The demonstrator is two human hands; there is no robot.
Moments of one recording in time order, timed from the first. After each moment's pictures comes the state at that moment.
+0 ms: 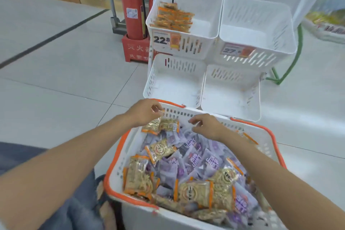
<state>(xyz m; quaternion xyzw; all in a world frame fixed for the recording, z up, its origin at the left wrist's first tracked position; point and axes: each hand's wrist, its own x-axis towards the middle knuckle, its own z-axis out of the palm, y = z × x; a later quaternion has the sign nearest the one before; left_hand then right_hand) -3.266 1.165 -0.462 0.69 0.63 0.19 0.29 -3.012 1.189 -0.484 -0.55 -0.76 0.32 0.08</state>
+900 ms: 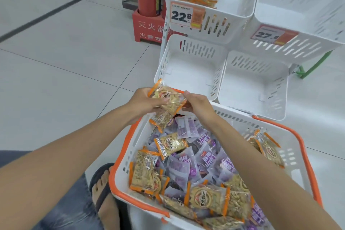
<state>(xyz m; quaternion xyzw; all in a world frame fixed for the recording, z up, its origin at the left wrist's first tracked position) -3.287 1.168 -0.485 0.40 0.61 0.41 0.55 -3.101 1.217 -0.505 -0.51 -0.59 0.56 0.29</state>
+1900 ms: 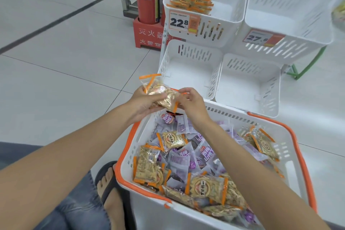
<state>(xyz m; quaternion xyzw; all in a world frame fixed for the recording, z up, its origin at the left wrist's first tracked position) -3.282 1.153 -0.470 0.25 0.55 0.50 0.61 -3.120 1.185 -0.493 -0.51 -0.57 0.51 0.39</state>
